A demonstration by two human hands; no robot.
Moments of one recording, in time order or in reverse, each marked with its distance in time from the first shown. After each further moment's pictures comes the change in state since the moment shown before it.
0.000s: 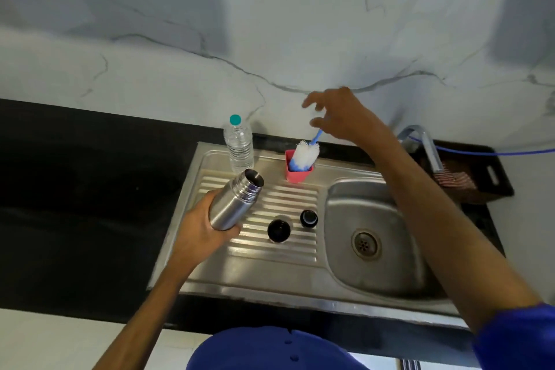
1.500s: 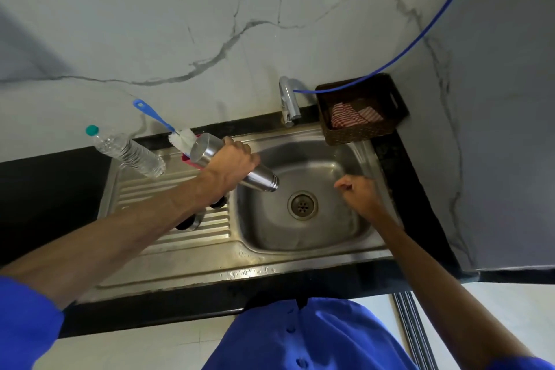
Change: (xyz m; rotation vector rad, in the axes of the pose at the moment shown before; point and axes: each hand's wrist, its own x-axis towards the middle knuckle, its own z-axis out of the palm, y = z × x) left_hand 0.052 0.264 0.278 1.871 -0.481 0.810; right_hand -0.338 0.331 0.158 0.516 0.172 0.581
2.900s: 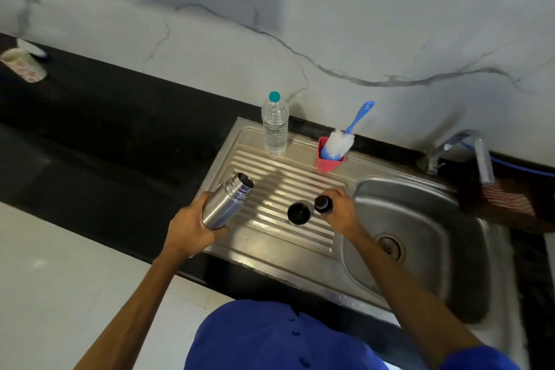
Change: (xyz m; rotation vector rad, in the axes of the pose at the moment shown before) left_hand -0.302 0.030 0.345 -1.656 0.328 -0.943; right_hand 0.046 -0.230 0.287 -0.283 -0.342 -0.320
